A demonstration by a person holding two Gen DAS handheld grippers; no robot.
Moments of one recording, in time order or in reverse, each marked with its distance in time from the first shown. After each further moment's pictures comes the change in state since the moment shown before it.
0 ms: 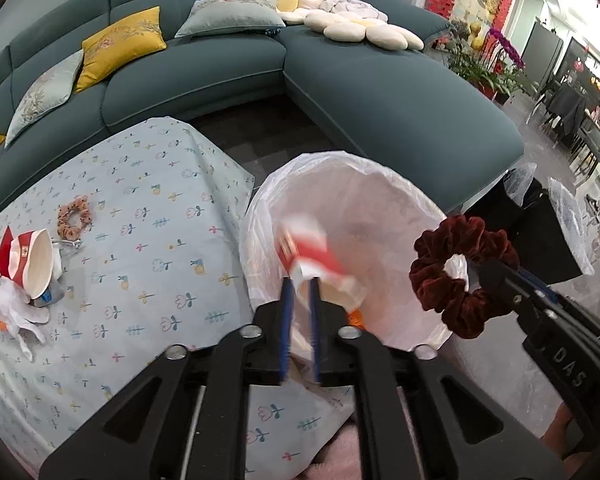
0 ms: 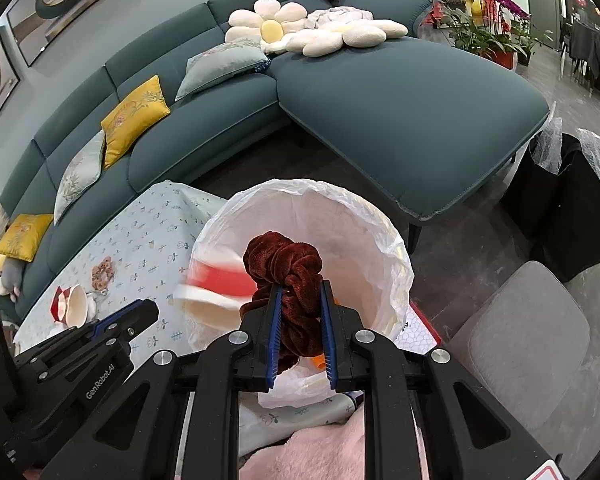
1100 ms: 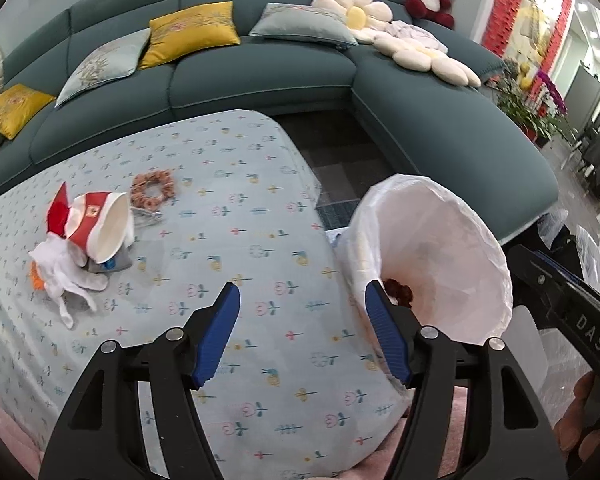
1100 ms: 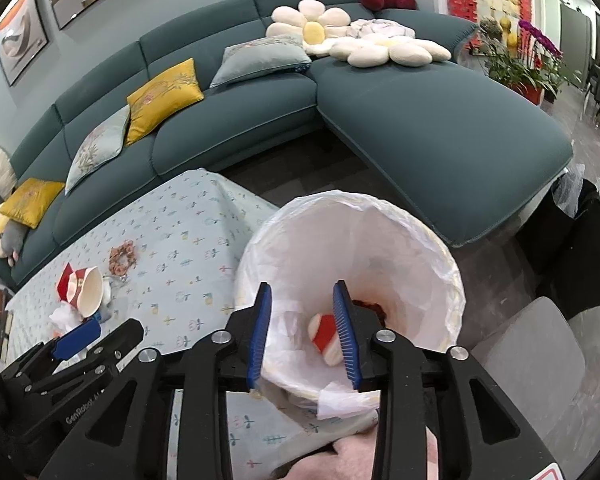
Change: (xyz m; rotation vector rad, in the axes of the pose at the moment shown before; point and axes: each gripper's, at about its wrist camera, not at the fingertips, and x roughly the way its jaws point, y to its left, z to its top) left arm -0.037 0.086 -0.017 -0.163 -0.043 0.115; right arm -0.002 0.072 0.003 -0.144 -0.012 0.011
